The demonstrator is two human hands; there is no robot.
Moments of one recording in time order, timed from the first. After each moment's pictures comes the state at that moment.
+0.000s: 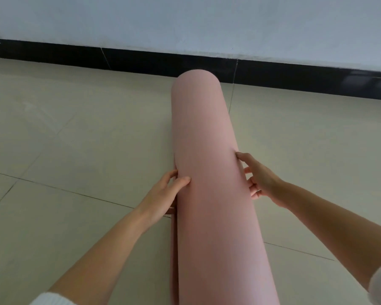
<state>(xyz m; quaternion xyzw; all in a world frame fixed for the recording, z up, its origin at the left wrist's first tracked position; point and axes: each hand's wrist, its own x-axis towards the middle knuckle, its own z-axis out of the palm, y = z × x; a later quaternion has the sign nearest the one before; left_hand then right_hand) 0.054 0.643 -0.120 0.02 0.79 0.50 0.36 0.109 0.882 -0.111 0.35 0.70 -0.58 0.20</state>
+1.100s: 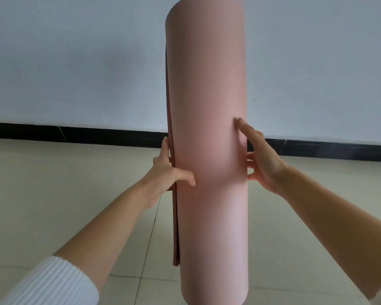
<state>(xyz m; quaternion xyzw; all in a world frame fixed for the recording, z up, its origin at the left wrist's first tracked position) 0.098 0.821 0.060 0.20 0.74 0.57 0.30 0.208 1.014 0.097 0.26 0.69 -0.67 -0.10</state>
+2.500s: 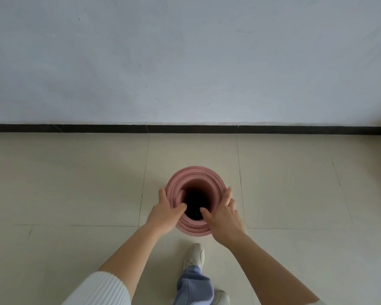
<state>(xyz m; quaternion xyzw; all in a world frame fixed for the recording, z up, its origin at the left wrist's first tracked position) 0.221 0.946 0.375 0.04 0.86 0.26 0.43 0.328 1.067 0.363 0.43 0.81 -0.33 0.20</state>
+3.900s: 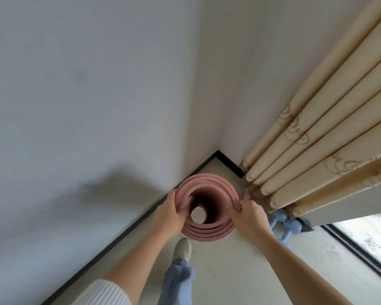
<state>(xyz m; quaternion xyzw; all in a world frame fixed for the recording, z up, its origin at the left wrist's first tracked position) 0.464 1.866 0.484 0.48 0.74 0.21 0.43 0.663 1.895 0.501 0.73 0.60 -0.32 -0.05</state>
